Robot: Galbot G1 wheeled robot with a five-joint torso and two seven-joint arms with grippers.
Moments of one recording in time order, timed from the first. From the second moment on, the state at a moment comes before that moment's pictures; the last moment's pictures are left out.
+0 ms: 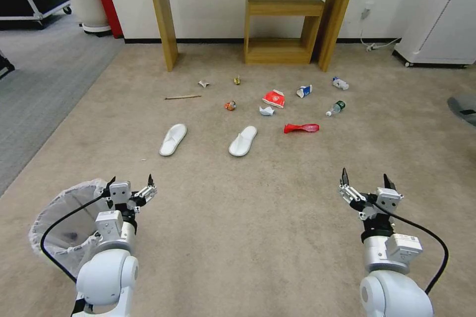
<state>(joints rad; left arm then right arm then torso) 1.40 -1.50 -0.68 -2.09 -0.02 0.34 -0.08 -1.54 1.60 0.70 2.19 0.06 -0.07 0.04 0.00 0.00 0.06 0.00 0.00</state>
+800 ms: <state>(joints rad) 1.40 -1.50 -0.68 -2.08 -0.02 0.33 -0.08 -1.54 1.60 0.71 2.19 0.07 -0.04 0.05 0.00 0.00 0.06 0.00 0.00</state>
